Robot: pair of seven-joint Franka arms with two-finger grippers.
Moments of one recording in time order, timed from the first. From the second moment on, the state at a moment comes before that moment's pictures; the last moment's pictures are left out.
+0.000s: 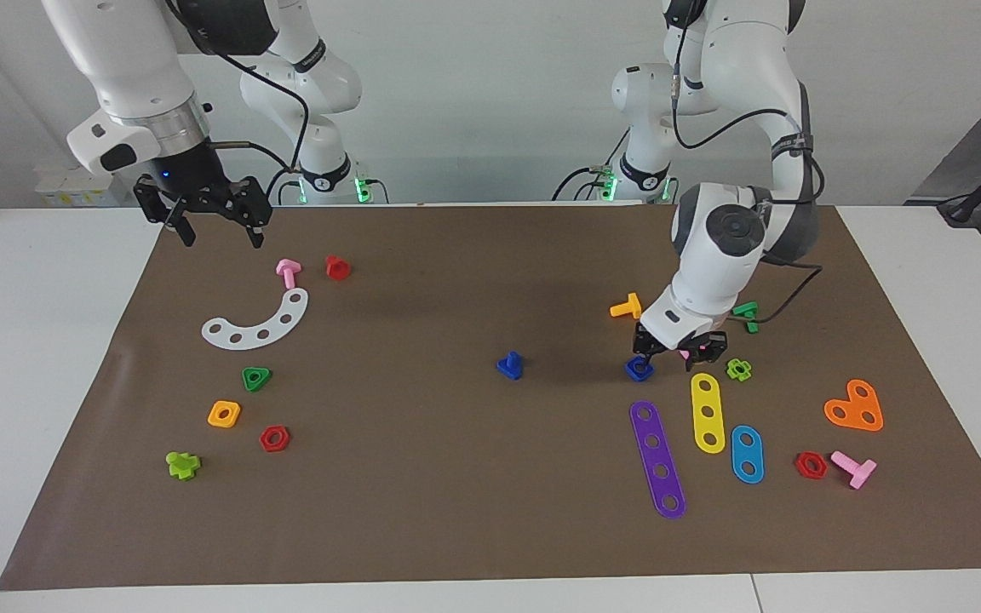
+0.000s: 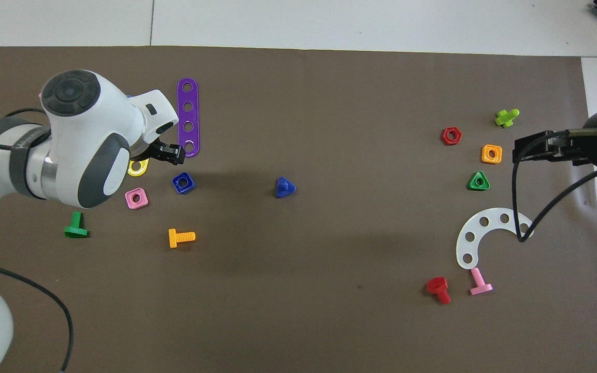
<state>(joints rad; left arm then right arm) -0.05 0.30 -0.22 -1.70 0.11 1.99 -0.08 0.04 0.03 0.03 -1.55 -0.01 1.63 0.13</state>
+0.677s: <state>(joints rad) 0.06 0.17 -0.21 -1.43 0.06 1.61 -0.06 0.45 0.31 0.06 -1.48 -0.02 1.91 0.64</state>
